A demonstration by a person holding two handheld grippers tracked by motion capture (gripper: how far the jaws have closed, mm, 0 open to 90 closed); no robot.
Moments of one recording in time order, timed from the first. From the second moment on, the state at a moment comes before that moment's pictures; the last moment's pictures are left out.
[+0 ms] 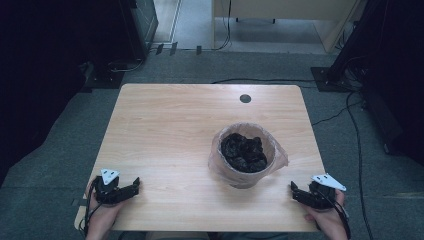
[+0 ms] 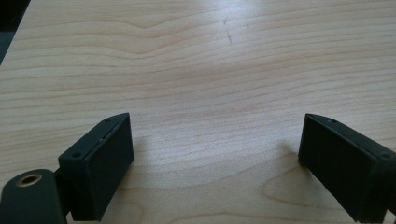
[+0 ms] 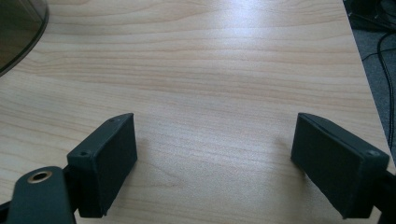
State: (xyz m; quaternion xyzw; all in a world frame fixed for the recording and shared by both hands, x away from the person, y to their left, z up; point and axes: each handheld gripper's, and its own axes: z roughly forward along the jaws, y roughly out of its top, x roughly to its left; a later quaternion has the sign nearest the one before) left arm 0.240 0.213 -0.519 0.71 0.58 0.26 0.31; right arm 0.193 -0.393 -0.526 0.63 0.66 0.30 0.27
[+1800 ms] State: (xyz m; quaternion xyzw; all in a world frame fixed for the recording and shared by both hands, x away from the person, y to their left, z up) left arm 0.242 0.213 -0.519 0.71 0.59 0.26 0.30; right arm 0.240 -0.310 -0.468 0.59 0.61 0.43 0.30
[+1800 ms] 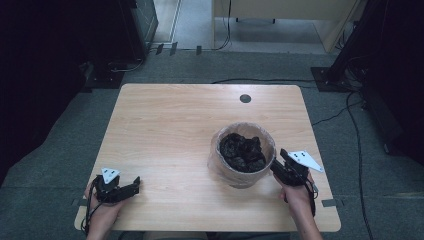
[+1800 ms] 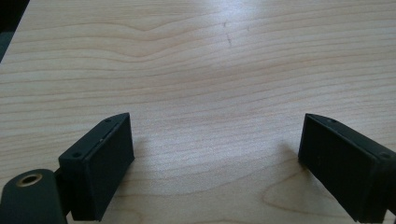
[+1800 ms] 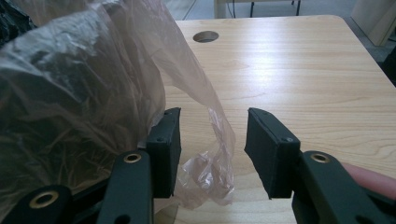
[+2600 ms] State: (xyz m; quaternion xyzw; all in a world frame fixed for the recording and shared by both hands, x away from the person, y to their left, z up) left arm 0.242 0.213 -0.519 0.71 0.59 0.26 0.30; right arm 0.239 -0.274 -0.470 0.55 0.64 0.46 0.28
